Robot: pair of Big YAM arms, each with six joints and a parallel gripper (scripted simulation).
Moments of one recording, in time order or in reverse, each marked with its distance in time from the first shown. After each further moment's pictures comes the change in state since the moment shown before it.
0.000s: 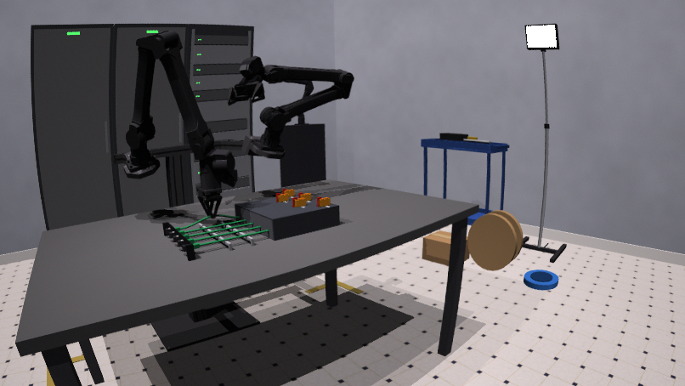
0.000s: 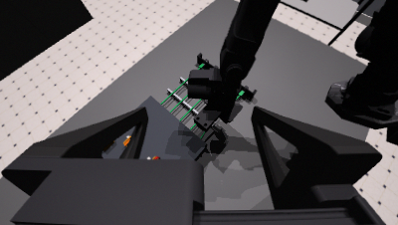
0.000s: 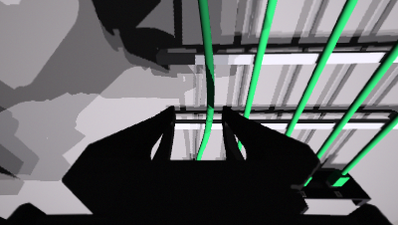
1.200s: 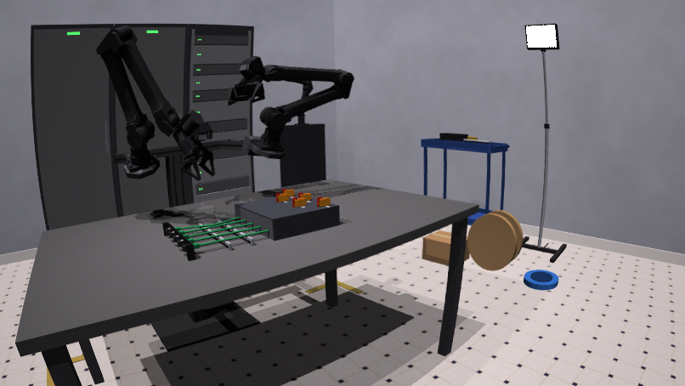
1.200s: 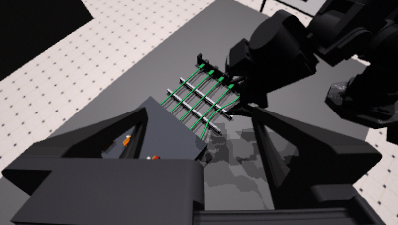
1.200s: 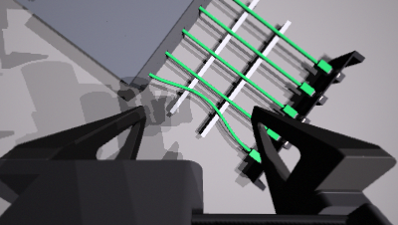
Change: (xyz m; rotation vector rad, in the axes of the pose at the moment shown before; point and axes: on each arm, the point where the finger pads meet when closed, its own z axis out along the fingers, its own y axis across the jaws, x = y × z) left arm 0.000 0.000 0.000 0.000 0.000 0.000; right arm 0.006 0.007 -0.134 0.291 -0.577 0.882
